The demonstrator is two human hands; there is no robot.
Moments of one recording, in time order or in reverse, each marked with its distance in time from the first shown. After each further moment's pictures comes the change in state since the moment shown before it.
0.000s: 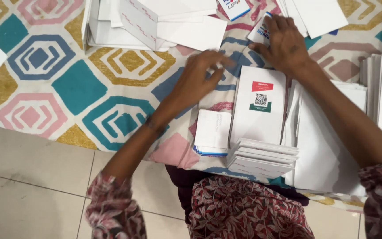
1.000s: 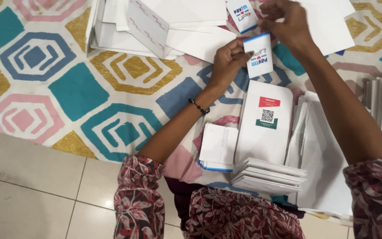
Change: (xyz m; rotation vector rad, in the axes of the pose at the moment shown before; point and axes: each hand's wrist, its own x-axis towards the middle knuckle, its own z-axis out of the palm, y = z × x) left_hand 0.082 -0.090 0.094 -0.900 0.269 -0.130; right_hand 0.078 0.019 0.003 0.842 0.014 0.149
